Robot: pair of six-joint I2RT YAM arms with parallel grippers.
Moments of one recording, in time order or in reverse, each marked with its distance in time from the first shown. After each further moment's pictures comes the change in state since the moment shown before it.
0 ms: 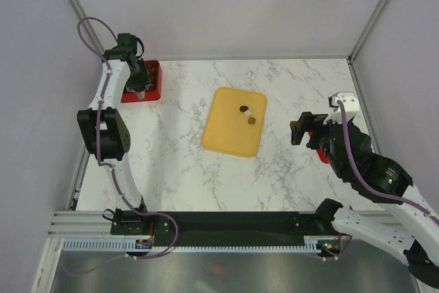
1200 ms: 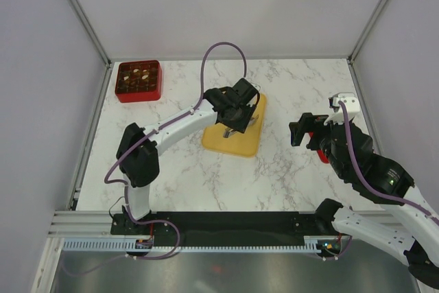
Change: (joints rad) left arm -0.890 -0.130 -0.238 0.146 -0.013 -0.034; right arm 0.000 -0.011 0.002 -0.005 -0.027 0.015
